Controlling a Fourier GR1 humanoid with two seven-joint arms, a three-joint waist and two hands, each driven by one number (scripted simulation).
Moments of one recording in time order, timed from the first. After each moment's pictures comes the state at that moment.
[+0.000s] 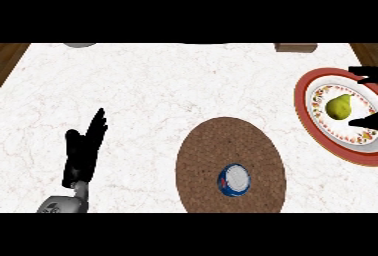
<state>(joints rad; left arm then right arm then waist) -0.06 0.16 -0.09 -1.45 -0.02 0.21 0.21 -0.75 -0.71 -0.14 -0.38 0.50 0.22 -0.58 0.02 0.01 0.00</state>
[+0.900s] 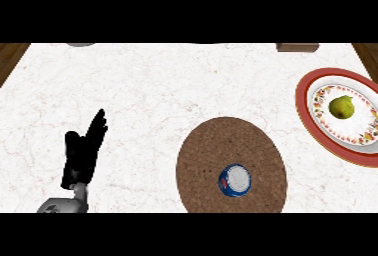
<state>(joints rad) -0.05 0.16 -0.09 -1.46 -0.02 0.19 0.22 -0.70 -0.80 -0.39 -0.23 0.23 0.49 -0.71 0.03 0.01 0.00</state>
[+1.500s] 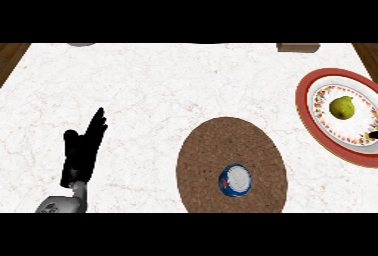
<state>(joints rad) -0.06 0.15 -0.07 -1.46 -0.03 0.18 0.22 -0.68 -0.76 -0.36 -0.22 0.25 0.40 -0.75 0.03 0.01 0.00</state>
